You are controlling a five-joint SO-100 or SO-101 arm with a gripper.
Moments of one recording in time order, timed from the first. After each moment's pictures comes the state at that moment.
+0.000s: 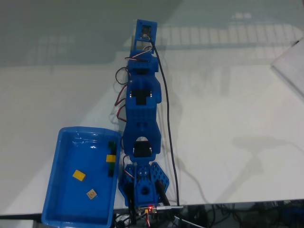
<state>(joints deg) 4.0 69.7 102.1 16.3 -76.4</state>
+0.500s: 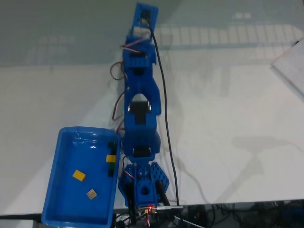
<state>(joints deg) 0.6 91.9 102.4 22.5 -67.7</state>
